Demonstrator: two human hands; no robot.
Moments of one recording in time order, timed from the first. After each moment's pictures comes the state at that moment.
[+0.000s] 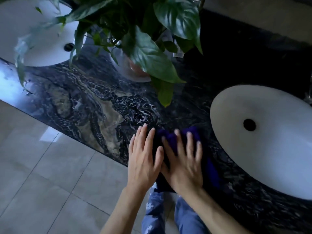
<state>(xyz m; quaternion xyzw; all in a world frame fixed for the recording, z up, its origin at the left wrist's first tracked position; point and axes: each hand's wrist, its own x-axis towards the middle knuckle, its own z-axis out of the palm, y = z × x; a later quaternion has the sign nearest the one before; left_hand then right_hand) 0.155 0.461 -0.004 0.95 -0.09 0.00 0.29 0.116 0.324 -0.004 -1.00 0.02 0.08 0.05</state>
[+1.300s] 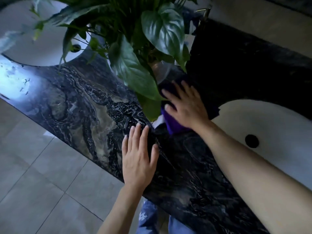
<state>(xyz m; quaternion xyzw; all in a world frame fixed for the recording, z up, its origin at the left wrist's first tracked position) 0.181 0.431 -0.014 0.97 0.00 0.01 0.22 0.335 0.235 -0.017 -0.99 -0.14 0.03 0.06</state>
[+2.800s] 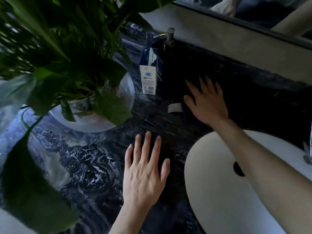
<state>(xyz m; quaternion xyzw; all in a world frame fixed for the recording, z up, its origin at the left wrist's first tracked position) 0.277 0.324 -0.018 0.99 -0.10 -0.08 0.07 0.441 0.083 -0.015 -1.00 0.00 0.05 0.02</state>
